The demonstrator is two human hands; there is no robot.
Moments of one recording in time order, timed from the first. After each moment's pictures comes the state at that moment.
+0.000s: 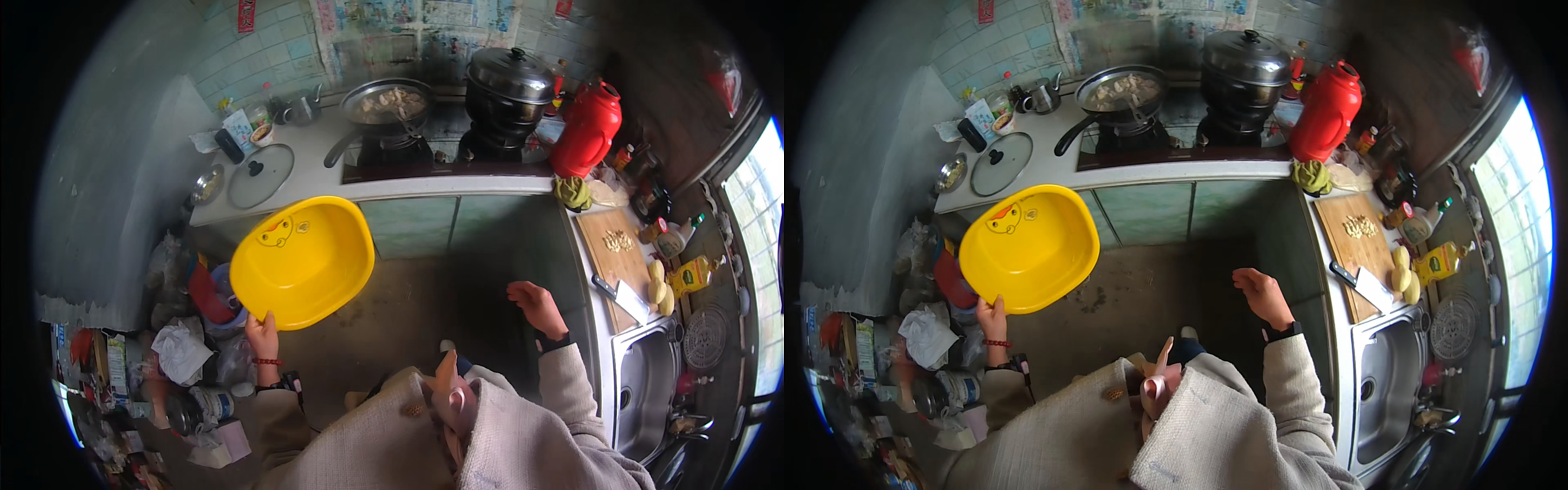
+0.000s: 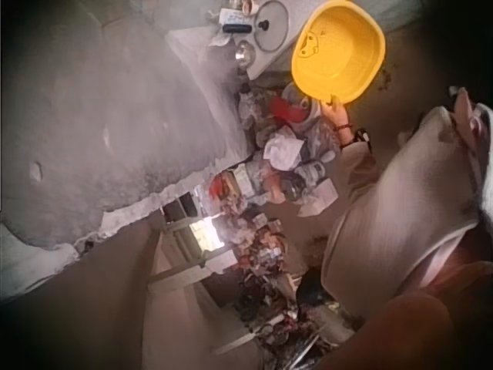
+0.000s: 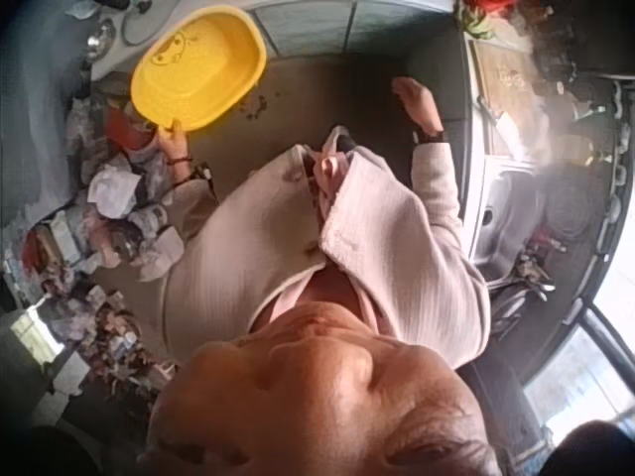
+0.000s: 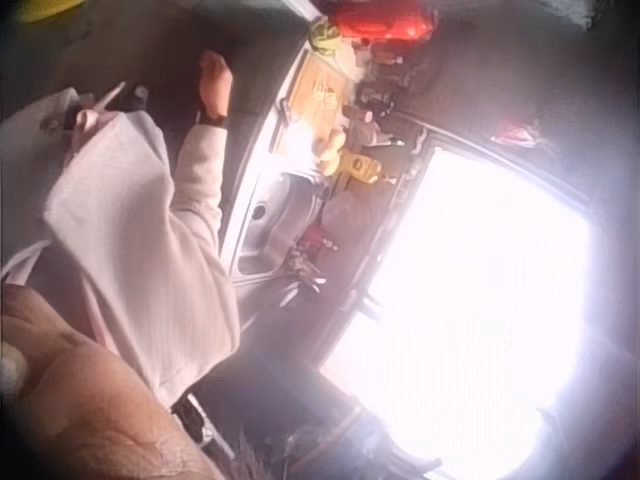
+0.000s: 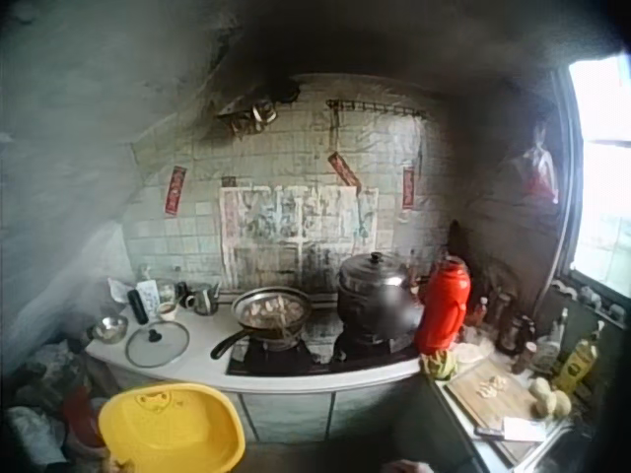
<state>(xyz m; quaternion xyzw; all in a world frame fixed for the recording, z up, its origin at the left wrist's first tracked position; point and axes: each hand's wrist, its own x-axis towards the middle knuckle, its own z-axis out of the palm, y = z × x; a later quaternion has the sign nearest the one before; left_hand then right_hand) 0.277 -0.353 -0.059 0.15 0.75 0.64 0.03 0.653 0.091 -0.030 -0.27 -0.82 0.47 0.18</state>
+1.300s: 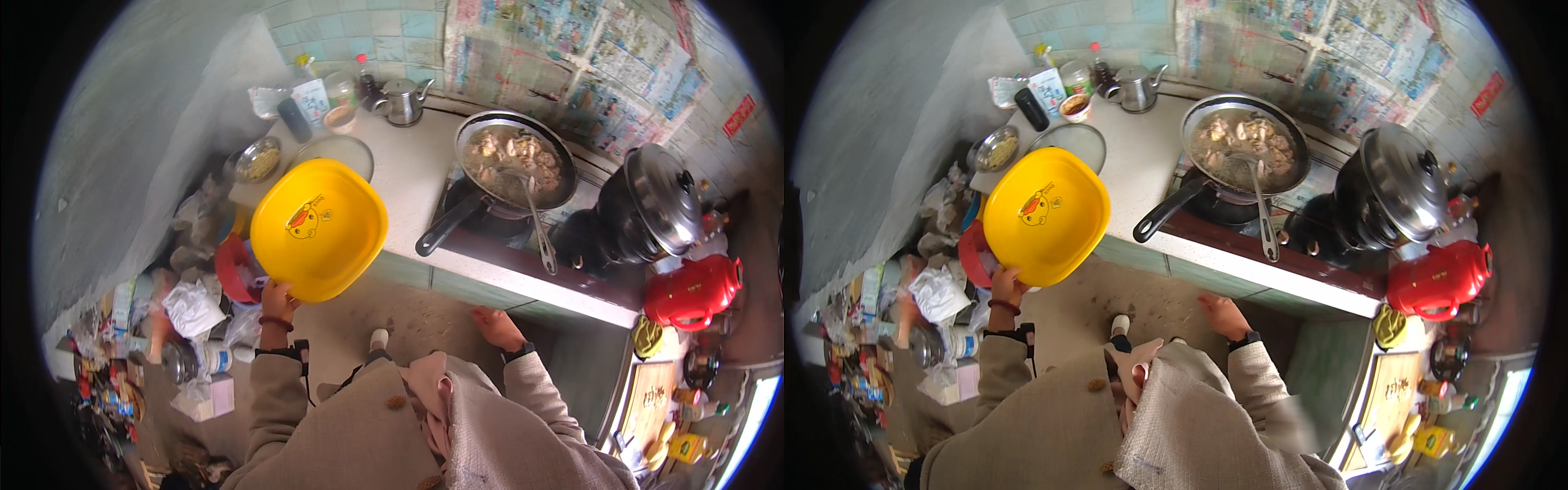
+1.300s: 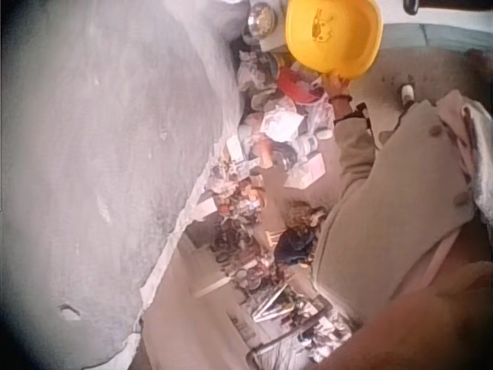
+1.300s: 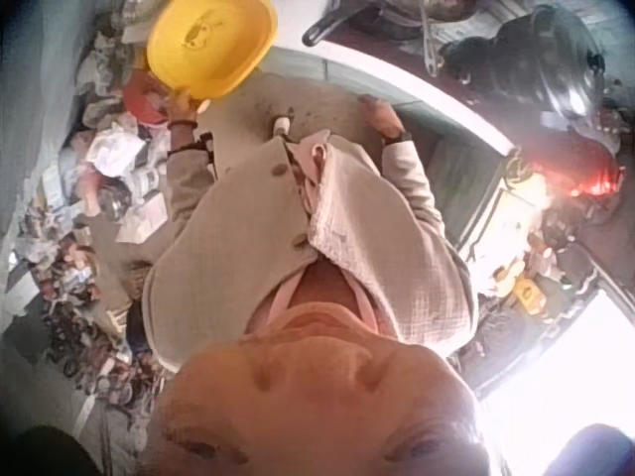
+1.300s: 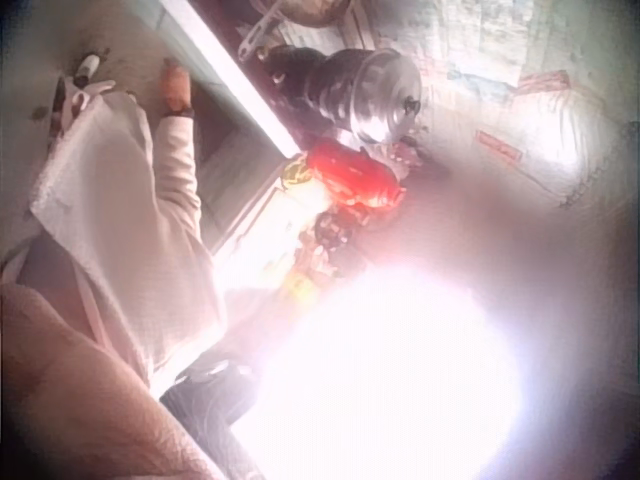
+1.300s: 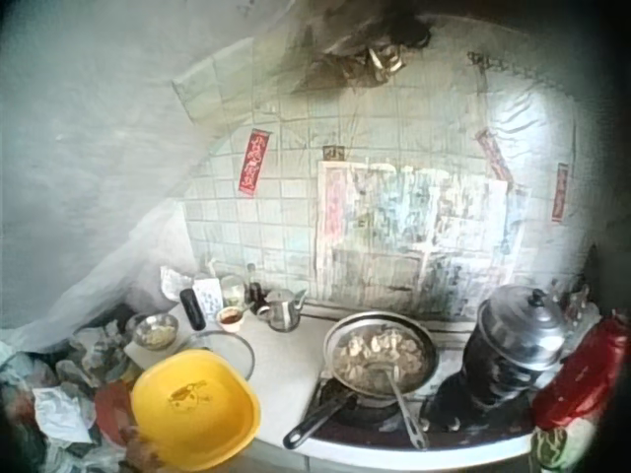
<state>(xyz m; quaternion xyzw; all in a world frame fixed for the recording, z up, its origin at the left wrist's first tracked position) 0.043 -0.279 -0.066 -0.14 0.59 0.79 0.11 0.278 0.153 -0.145 -0.08 -0.90 0.42 0.01</state>
